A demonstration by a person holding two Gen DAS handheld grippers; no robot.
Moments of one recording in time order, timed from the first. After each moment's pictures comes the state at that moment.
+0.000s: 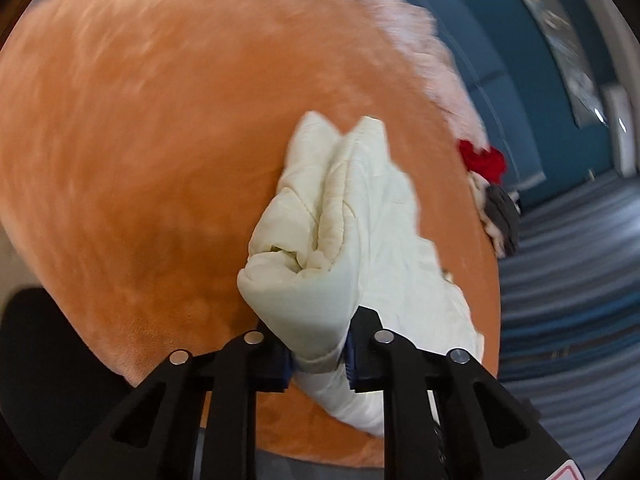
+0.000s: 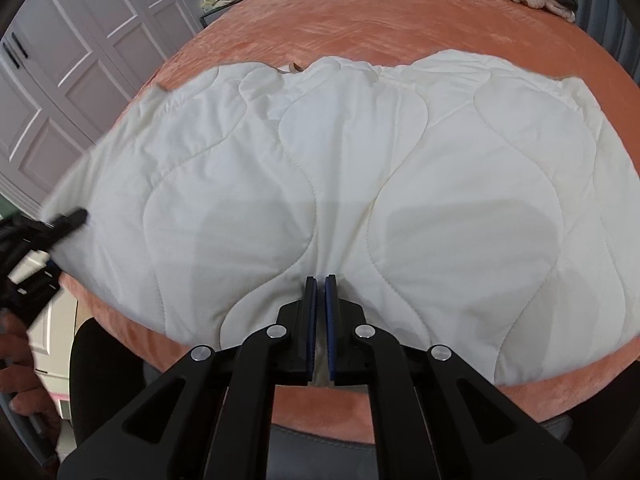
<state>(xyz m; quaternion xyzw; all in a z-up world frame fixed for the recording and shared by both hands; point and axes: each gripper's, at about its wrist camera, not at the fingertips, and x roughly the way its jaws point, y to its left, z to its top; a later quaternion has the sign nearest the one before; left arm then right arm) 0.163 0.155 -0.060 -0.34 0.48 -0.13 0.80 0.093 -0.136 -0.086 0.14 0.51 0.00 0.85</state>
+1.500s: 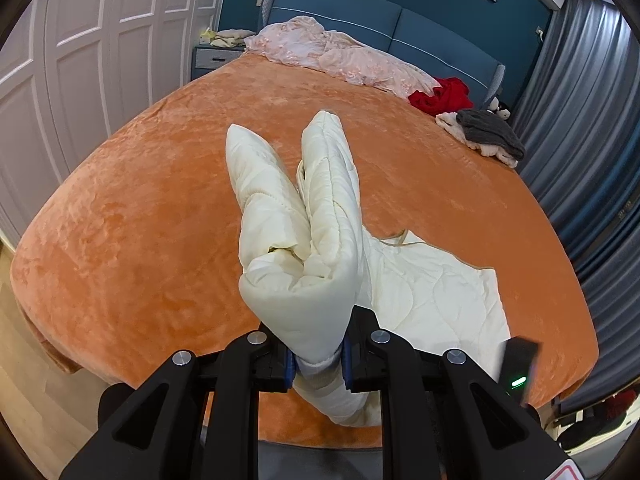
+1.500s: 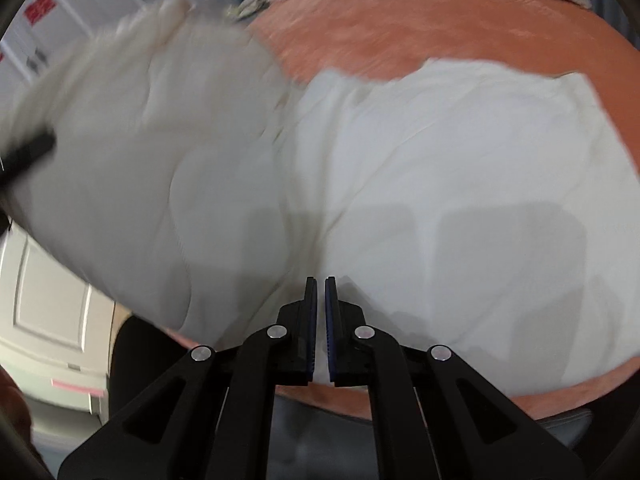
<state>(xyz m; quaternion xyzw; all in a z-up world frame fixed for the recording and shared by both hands) 0.125 0.050 0.052 -0.07 0.42 -0.16 0.89 0.078 -0.152 -0.069 0.20 0.49 0.05 0.85</state>
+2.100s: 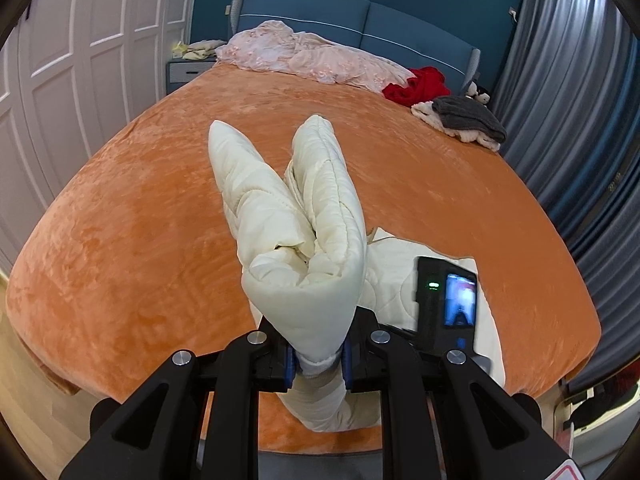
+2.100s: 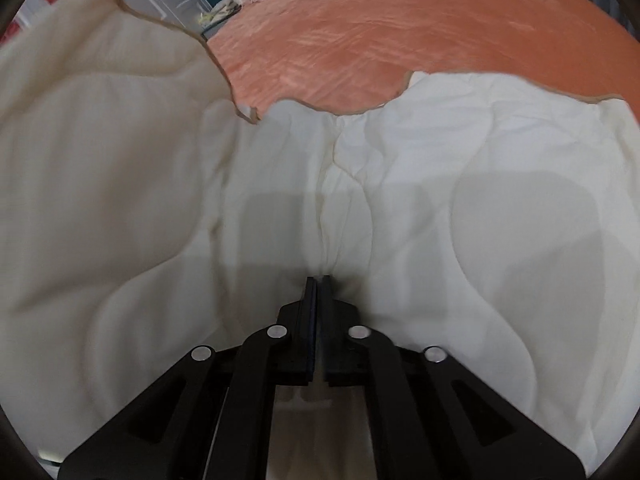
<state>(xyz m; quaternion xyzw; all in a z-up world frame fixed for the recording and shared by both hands) 0.124 0.008 0.059 -0.03 0.41 -0.19 0.89 0.139 -0.171 -0.083 0.22 0.50 0.04 0.84</state>
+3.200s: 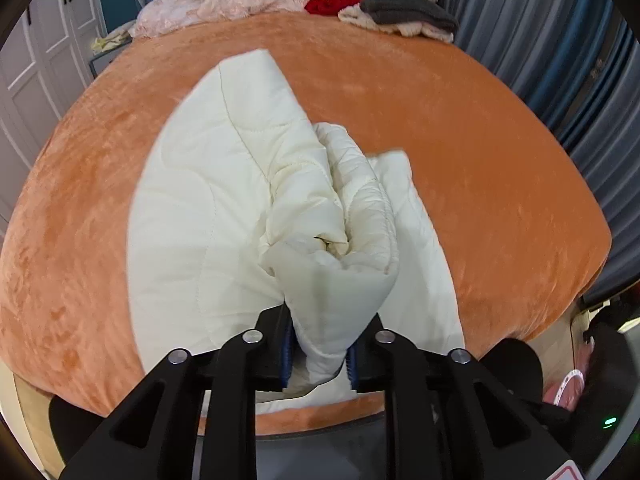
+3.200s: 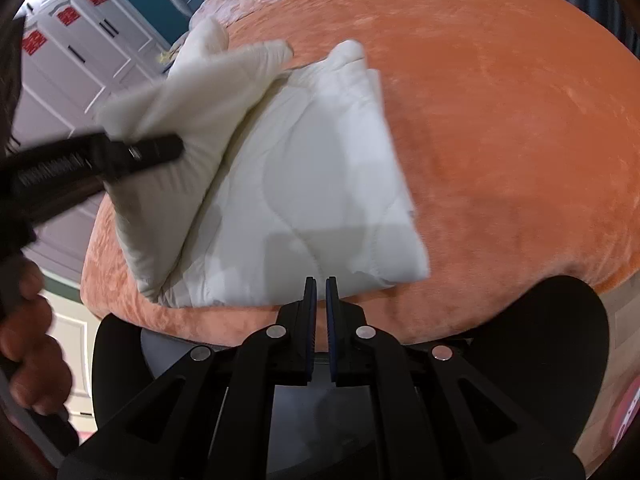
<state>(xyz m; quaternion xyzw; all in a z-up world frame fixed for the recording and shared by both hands) 0.095 -0.173 -0.014 0.10 0.50 -0.25 0.82 -0.036 -0.290 -0.069 0.27 0.48 -0.05 0.84</state>
